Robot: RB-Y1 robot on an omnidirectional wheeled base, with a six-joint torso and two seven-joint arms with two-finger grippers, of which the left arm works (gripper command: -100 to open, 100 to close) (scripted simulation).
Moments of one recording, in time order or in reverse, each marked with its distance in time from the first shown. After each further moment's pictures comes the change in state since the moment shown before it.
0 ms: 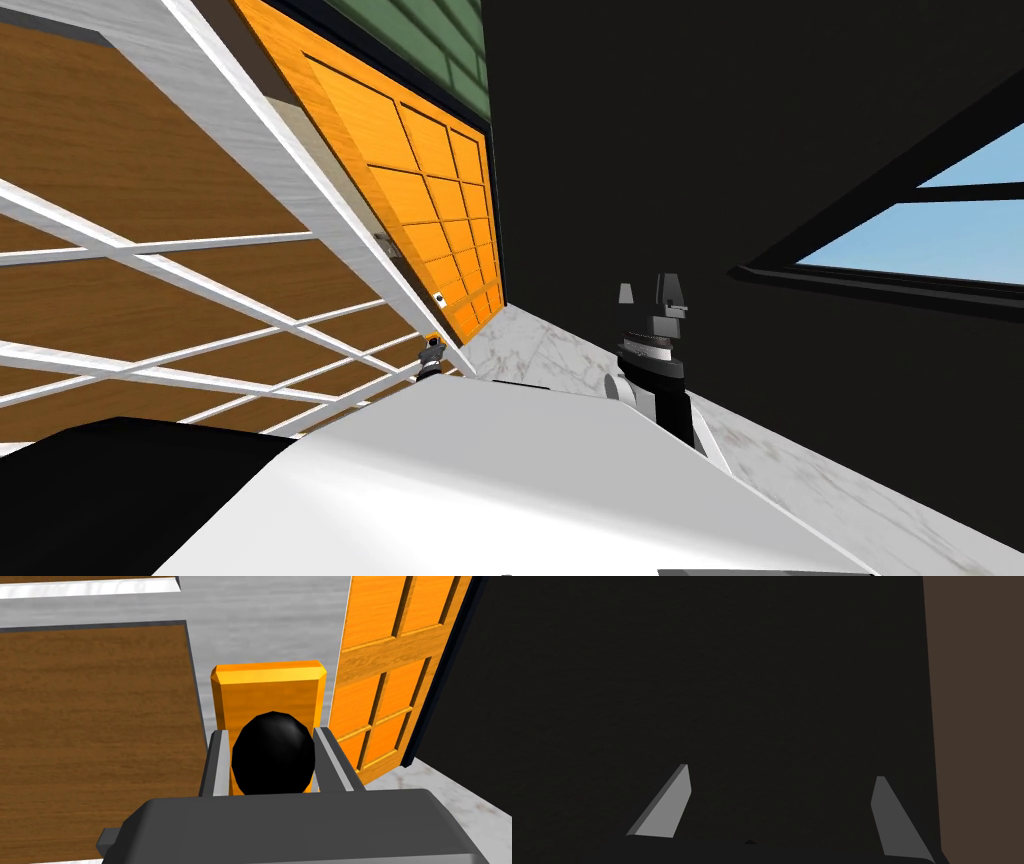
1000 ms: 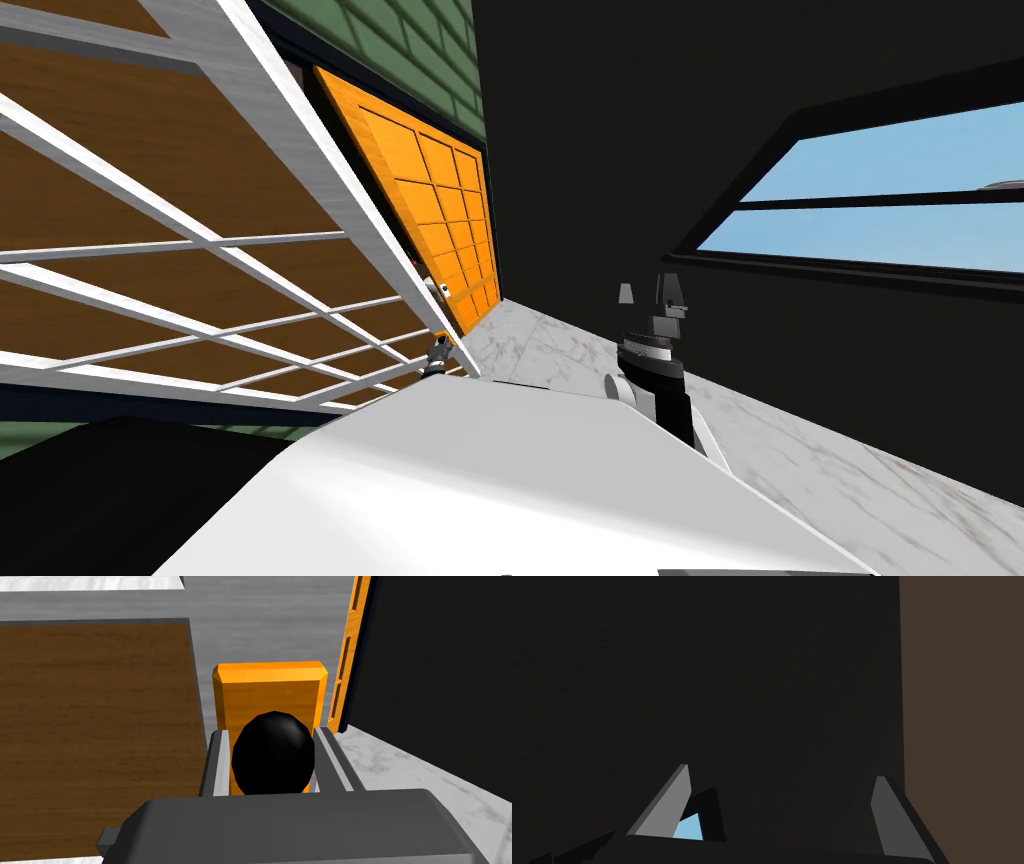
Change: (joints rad) arm 0.025 0.026 -0.106 -0.041 -0.058 0.011 0.072
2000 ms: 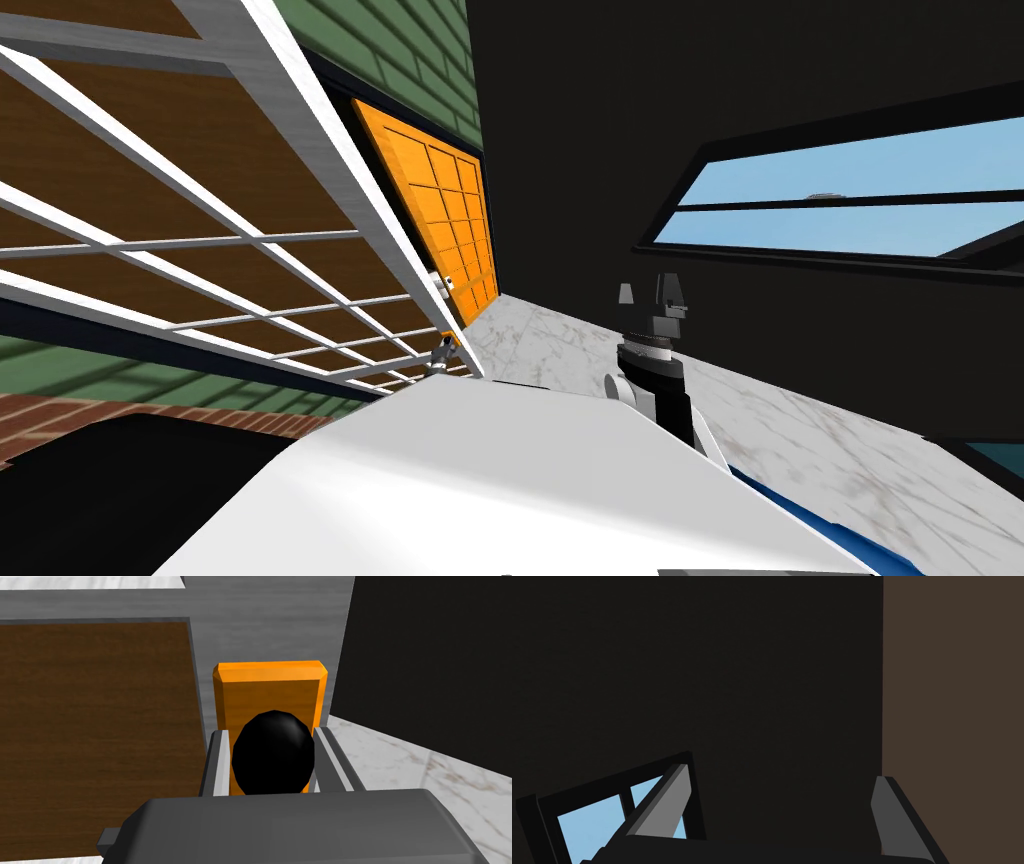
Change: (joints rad) arm 0.036 0.042 -0.104 -0.039 -0.060 -0.025 0.073
